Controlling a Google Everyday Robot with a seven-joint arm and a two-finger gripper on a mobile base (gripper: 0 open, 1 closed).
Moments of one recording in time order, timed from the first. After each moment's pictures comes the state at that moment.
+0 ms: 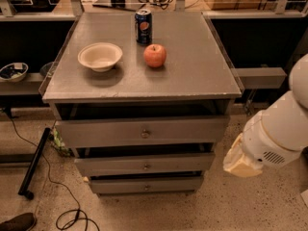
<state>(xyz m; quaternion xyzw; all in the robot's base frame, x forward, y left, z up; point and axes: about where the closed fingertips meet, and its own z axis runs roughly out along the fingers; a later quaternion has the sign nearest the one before) 0.374 -0.182 0.809 -0.58 0.80 0.07 0.13</state>
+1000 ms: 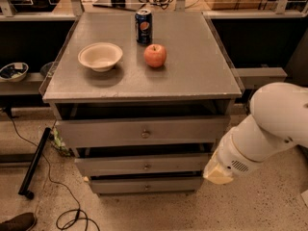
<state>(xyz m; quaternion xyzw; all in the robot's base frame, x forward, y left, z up) 0.391 -0.153 0.734 -0.55 0.82 0.11 0.12</state>
